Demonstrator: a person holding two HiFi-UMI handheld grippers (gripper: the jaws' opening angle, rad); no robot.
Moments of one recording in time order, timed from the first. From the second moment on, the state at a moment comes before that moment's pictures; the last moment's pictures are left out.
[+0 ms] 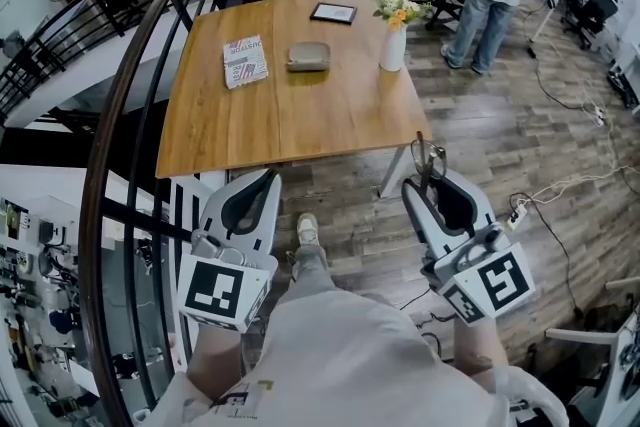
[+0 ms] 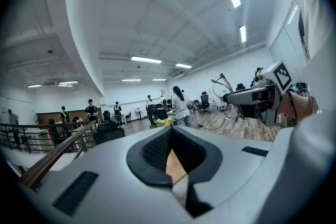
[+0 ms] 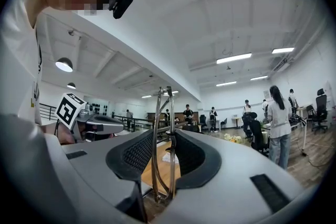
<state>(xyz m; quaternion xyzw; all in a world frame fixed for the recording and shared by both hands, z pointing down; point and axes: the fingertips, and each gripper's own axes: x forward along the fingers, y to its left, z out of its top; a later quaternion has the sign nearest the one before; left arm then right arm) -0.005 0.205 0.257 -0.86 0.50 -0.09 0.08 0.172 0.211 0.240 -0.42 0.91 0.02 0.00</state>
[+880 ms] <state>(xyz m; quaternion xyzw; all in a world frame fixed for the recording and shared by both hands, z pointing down) -0.072 -0.036 0.273 -0.88 0.46 -0.13 0.04 0.091 -0.029 0.243 -0.45 0.89 -0.01 -0.02</state>
